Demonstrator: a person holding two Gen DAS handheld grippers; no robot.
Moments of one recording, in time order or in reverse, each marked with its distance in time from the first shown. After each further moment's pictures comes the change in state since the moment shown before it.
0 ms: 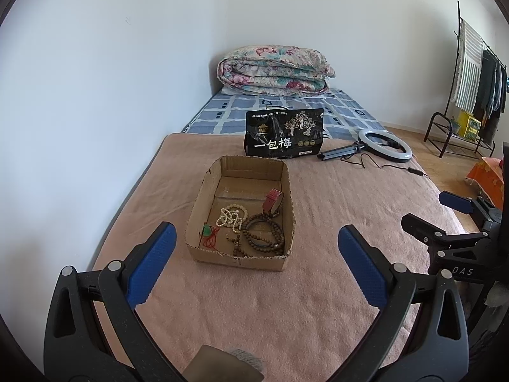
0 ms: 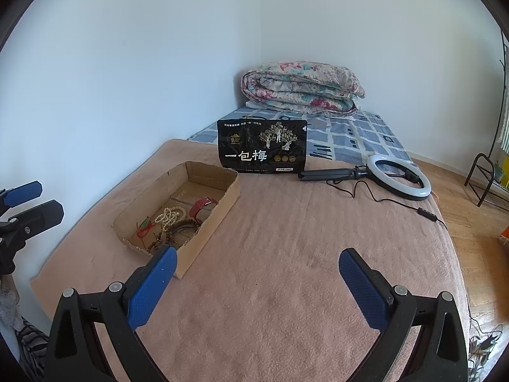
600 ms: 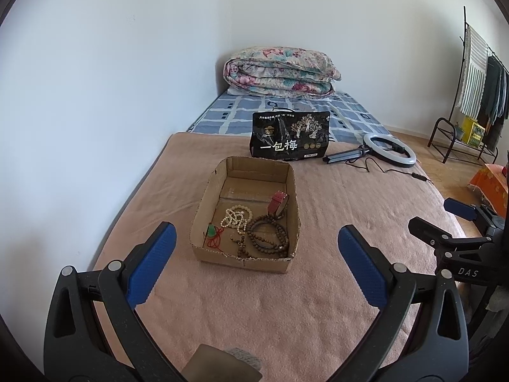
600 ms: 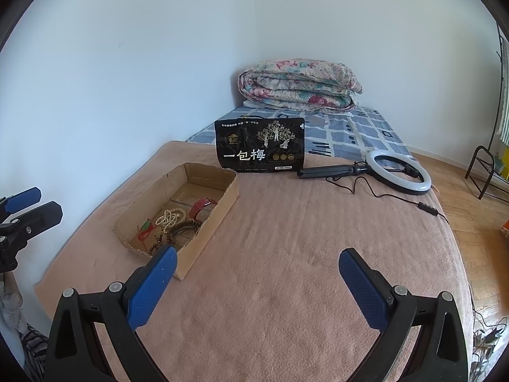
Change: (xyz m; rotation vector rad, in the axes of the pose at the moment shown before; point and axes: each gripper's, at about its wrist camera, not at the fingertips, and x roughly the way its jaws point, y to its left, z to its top) left arm 0.001 0.007 0.003 -0.023 -0.007 0.014; right arm 0.000 -0.005 0.000 0.024 0.002 0.005
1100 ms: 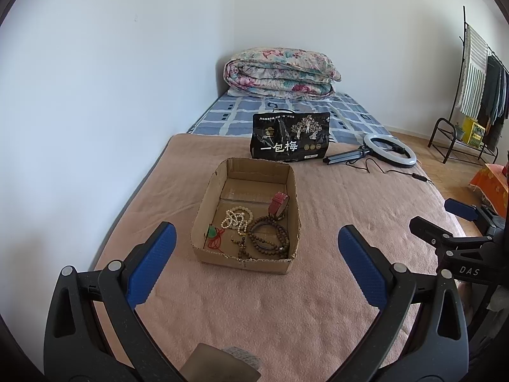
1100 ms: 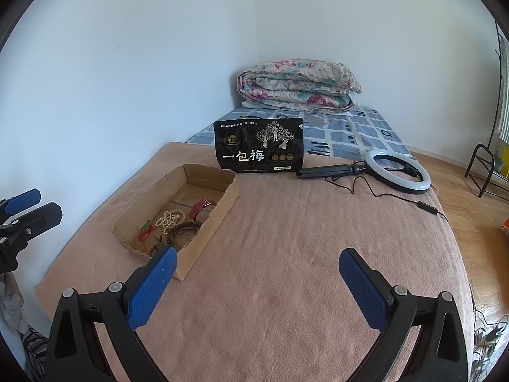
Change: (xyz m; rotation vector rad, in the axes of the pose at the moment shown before) left arm -0.001 0.002 -0.001 -0.001 -0.001 0.001; right arm -0.001 -0.001 0.000 0.008 0.002 0.001
